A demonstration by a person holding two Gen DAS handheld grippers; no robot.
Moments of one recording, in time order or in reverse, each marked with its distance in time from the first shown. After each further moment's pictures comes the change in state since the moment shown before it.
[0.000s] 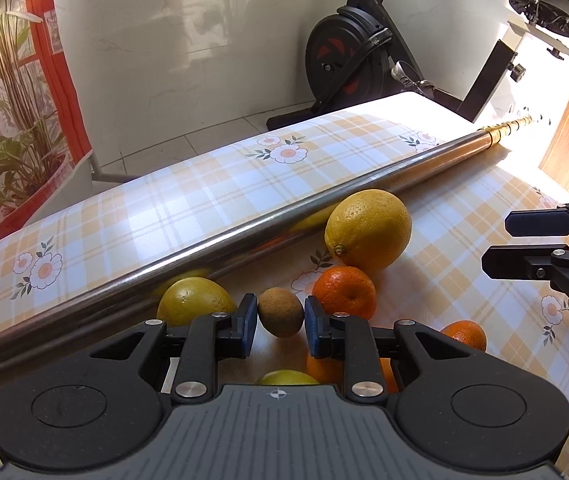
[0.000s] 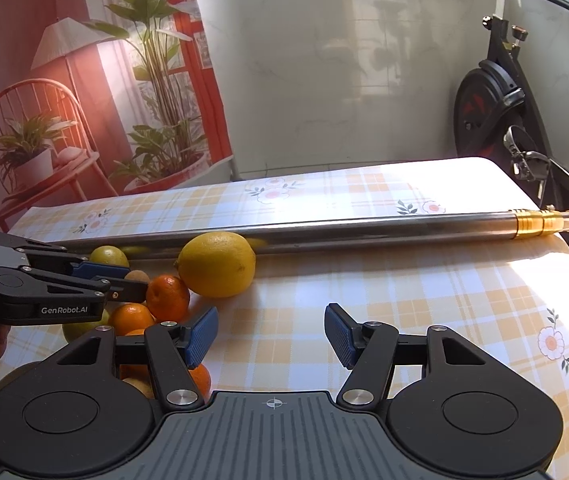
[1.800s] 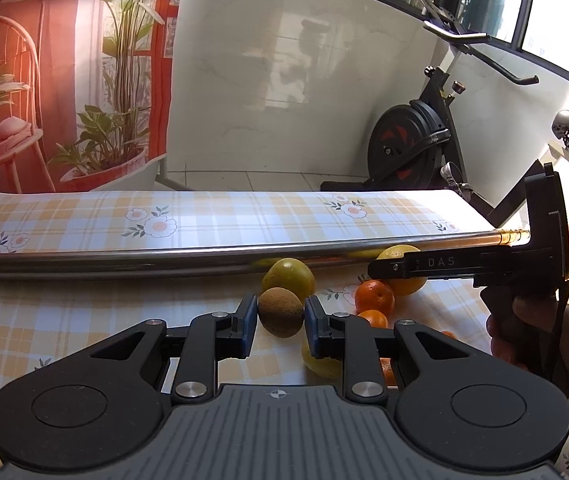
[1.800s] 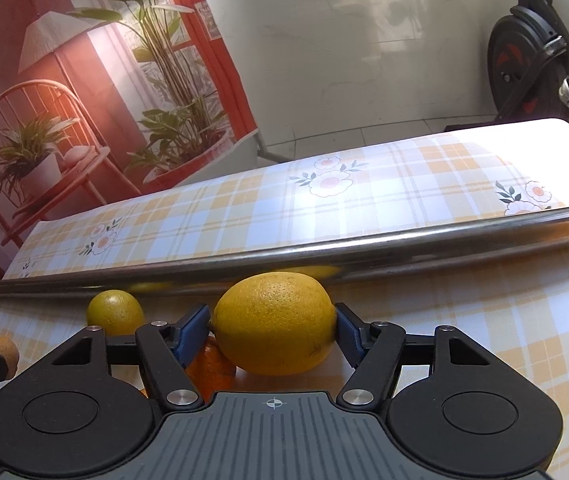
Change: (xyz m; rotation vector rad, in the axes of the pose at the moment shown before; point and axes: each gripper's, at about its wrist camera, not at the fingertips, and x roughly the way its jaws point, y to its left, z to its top) left arm -0.104 0.029 -0.051 -0.316 -0.194 0.082; right arm 0.097 0.034 0.036 0.113 0.105 0.111
